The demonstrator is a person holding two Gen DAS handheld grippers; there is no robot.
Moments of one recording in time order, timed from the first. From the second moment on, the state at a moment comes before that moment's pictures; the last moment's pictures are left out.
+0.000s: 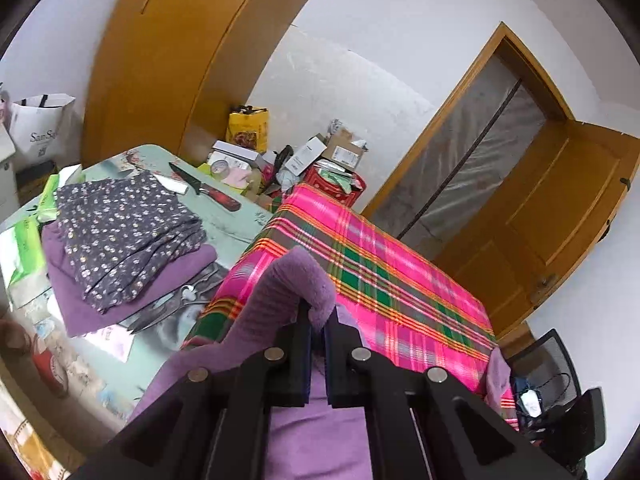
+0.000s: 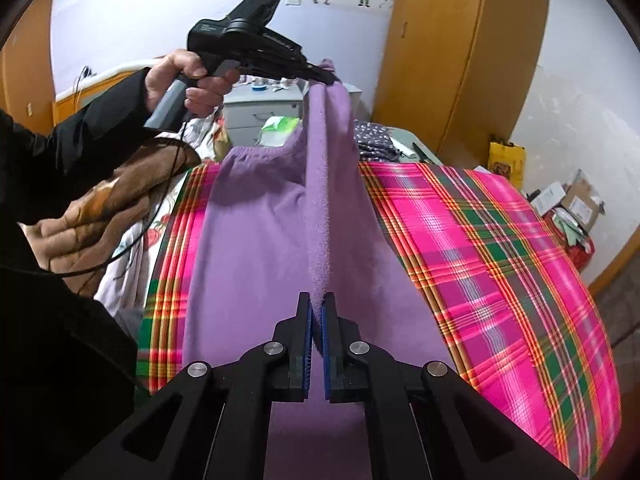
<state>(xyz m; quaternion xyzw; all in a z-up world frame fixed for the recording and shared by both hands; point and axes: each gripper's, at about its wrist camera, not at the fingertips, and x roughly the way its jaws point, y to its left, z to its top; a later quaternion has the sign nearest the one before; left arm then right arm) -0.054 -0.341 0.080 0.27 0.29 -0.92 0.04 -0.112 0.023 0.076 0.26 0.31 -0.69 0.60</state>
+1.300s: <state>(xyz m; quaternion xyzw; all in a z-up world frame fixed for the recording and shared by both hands) 0.091 -0.358 -0.033 0.36 0.31 -0.87 0.14 -0.062 0.019 0.025 0.33 0.29 -0.60 0.67</state>
